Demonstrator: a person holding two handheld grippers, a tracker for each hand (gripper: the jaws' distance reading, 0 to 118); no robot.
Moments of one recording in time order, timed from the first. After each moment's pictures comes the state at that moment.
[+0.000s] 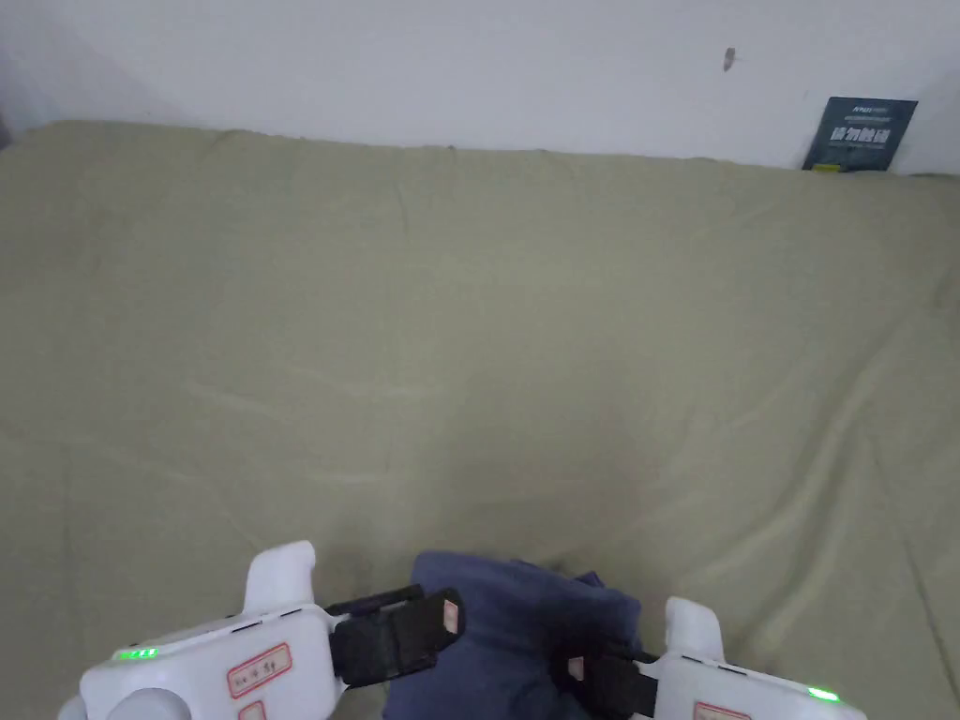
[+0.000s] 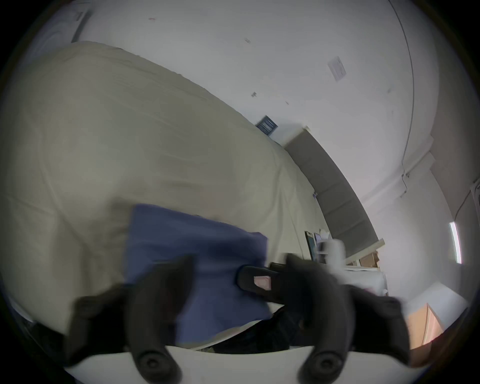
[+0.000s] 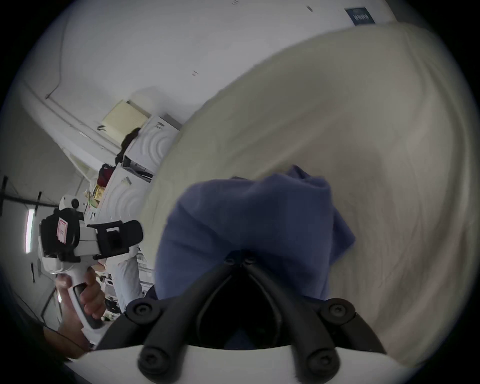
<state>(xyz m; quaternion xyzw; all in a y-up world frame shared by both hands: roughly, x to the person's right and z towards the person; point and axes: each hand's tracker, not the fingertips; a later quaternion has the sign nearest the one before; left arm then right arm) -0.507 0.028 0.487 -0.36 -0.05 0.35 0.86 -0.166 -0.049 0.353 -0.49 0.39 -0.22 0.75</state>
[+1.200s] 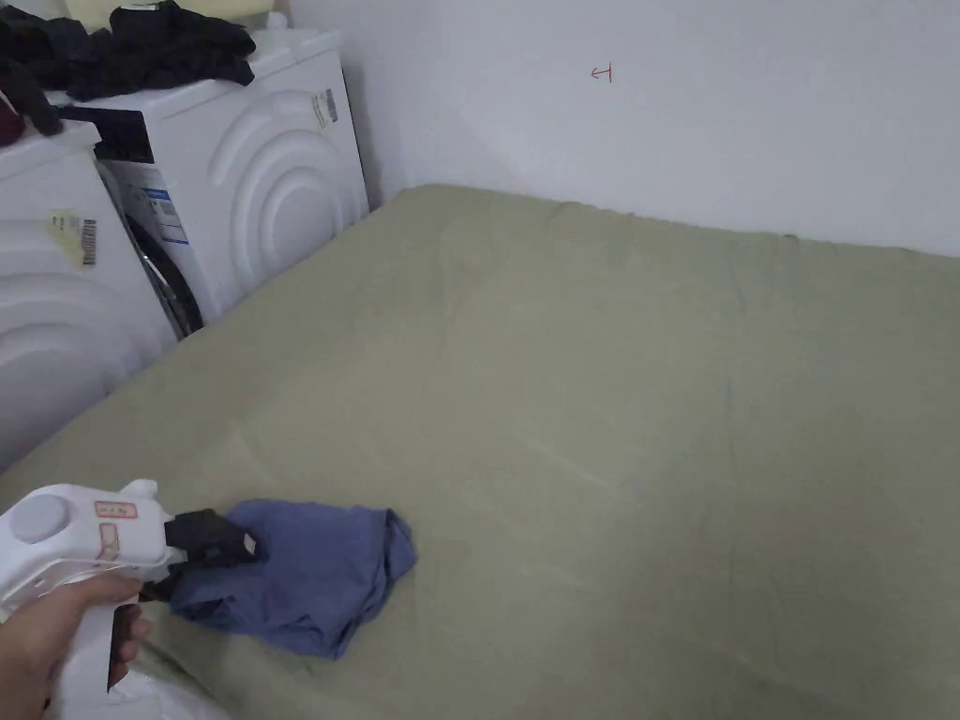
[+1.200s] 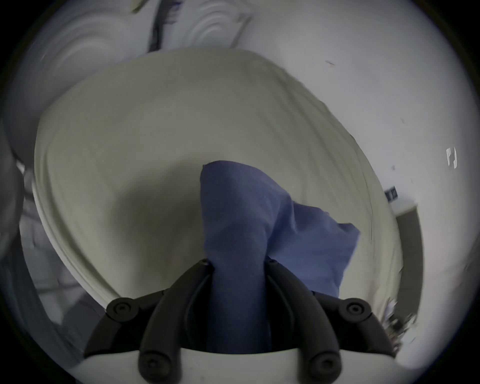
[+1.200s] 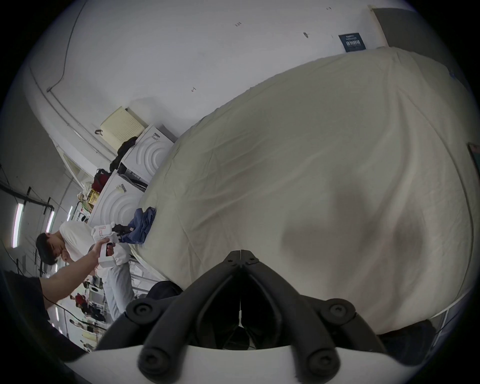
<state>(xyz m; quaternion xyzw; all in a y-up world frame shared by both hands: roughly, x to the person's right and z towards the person) -0.956 0.009 0.640 -0.37 0.26 0.45 0.77 -0.136 0.022 0.392 -0.47 0.35 -0.16 0.80</state>
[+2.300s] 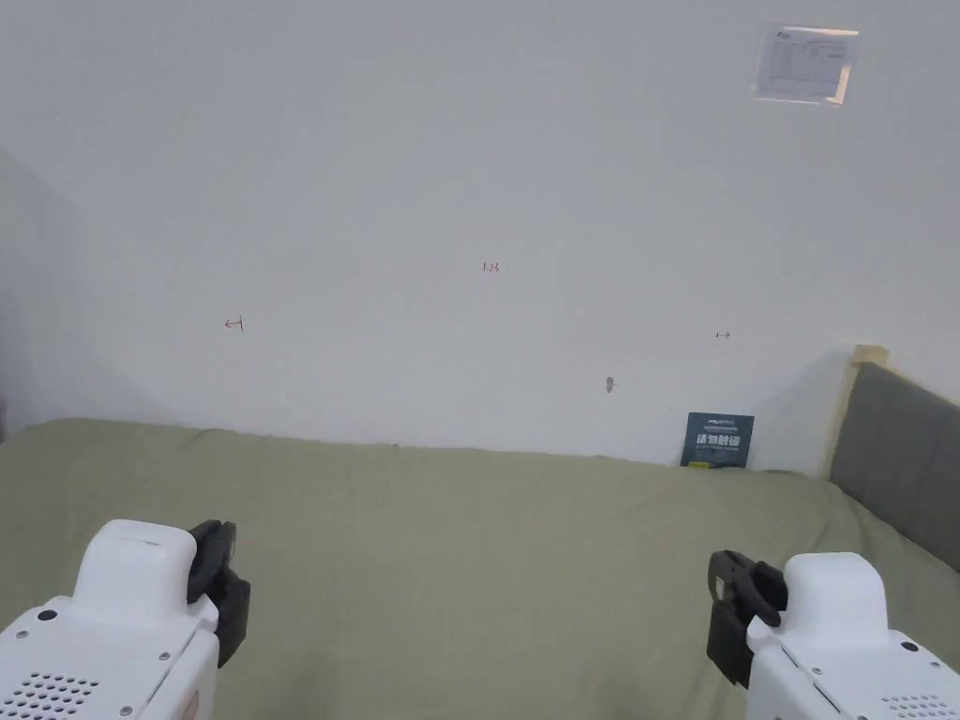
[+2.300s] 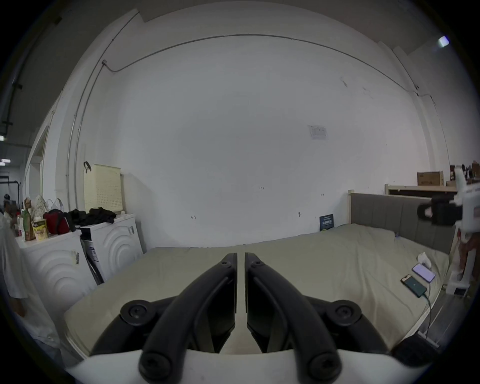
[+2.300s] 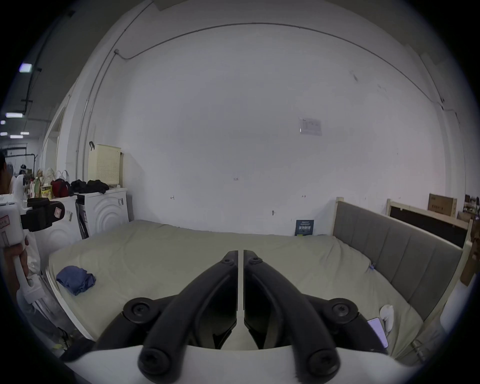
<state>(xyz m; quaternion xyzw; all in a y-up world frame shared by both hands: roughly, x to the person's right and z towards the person) -0.461 0.251 0.581 -0.03 0.16 -0.04 0.99 -0.091 0.255 0.456 -0.04 0.19 0.04 0.98</state>
